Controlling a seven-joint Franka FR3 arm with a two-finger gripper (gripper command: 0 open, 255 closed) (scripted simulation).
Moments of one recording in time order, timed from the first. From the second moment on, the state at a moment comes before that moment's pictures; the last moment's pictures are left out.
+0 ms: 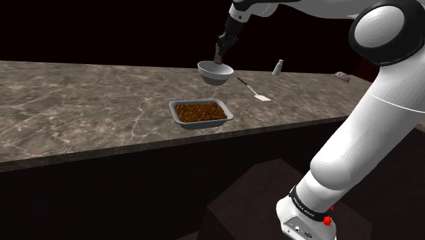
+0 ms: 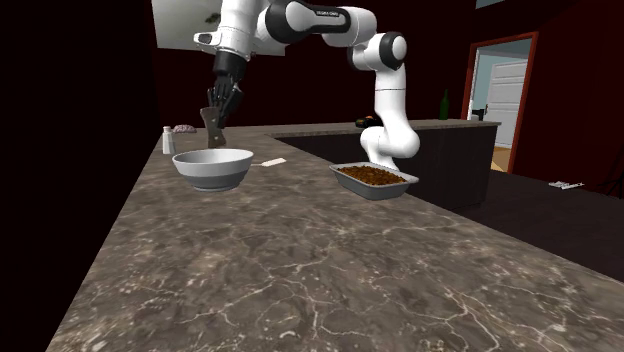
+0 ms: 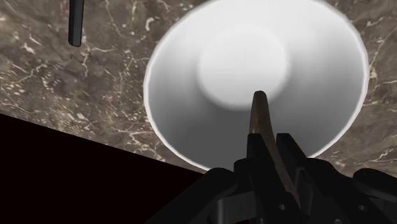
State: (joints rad) arm -0.22 0.05 0.03 -1.68 0.06 2.02 -0.25
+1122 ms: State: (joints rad) arm -0.22 0.04 0.02 -1.73 0.06 2.07 -0.25
